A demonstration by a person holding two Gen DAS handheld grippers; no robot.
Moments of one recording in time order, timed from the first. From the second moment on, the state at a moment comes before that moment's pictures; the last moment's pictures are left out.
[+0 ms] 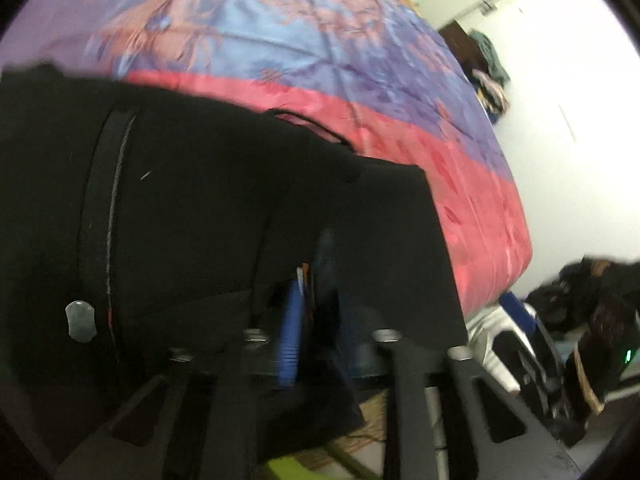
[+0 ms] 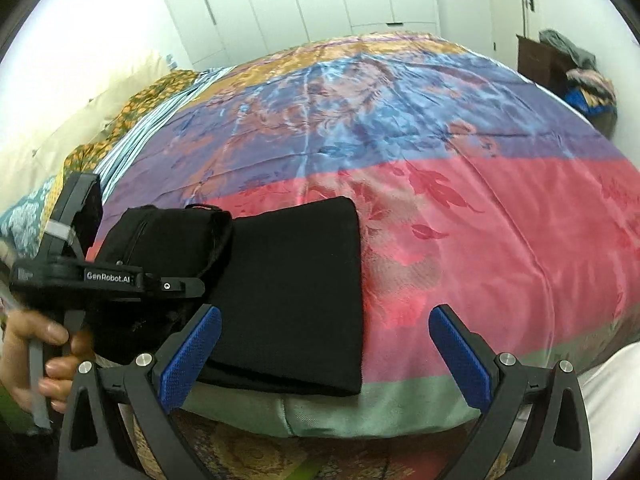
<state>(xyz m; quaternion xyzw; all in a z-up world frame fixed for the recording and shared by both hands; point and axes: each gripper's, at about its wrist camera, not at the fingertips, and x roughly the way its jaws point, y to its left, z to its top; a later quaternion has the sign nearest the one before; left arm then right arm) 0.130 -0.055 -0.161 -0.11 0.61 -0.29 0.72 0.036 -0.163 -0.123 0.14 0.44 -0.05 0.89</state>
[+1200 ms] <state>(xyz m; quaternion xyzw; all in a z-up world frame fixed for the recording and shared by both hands) 0.068 0.001 -0.156 0.04 0.47 -0.21 0.86 0.139 -0.096 -0.193 0.36 0.57 0.21 0.71</state>
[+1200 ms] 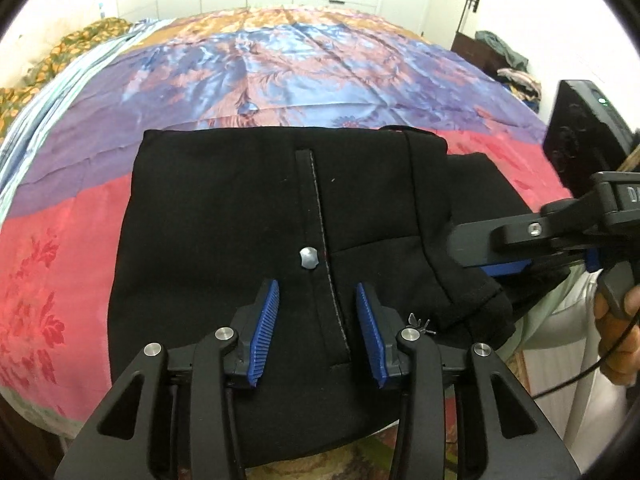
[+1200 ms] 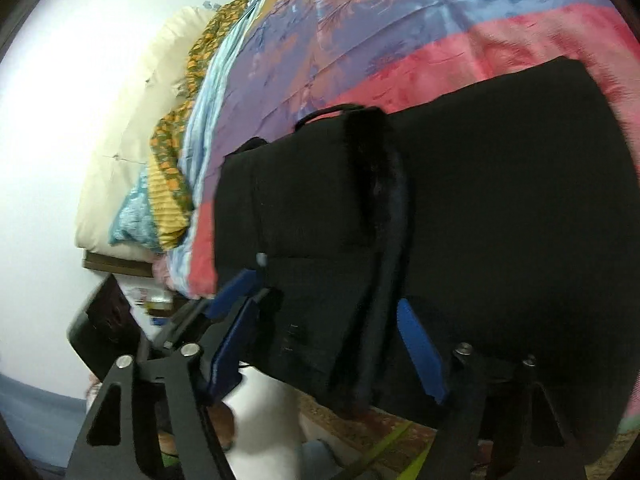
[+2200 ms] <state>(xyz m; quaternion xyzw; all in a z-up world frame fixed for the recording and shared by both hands) 0.048 0.132 -0.104 -0.11 0.44 -0.10 0.89 0.149 -0.083 -0.147 0.27 0.54 0.23 0.76</state>
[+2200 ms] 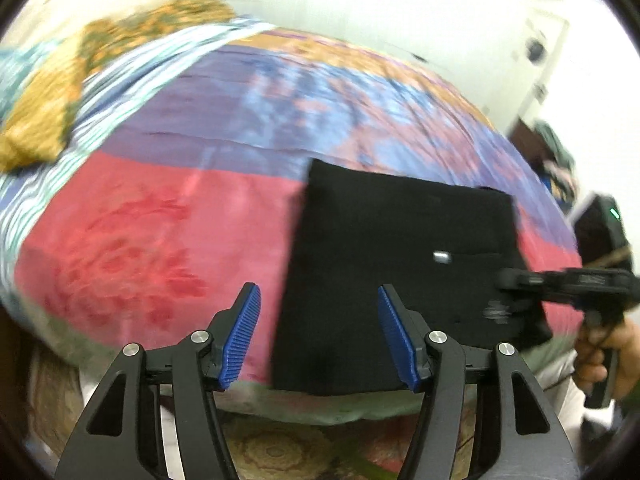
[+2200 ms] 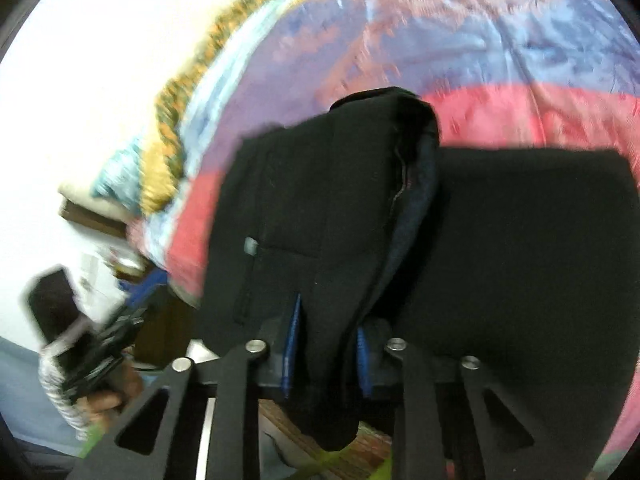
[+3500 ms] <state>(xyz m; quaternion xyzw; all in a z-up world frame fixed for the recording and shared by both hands) 0.044 0.073 -0.124 -0.03 0.47 -0.14 0.87 0.072 -0.259 -0.128 0.41 0.51 0.17 0.74</state>
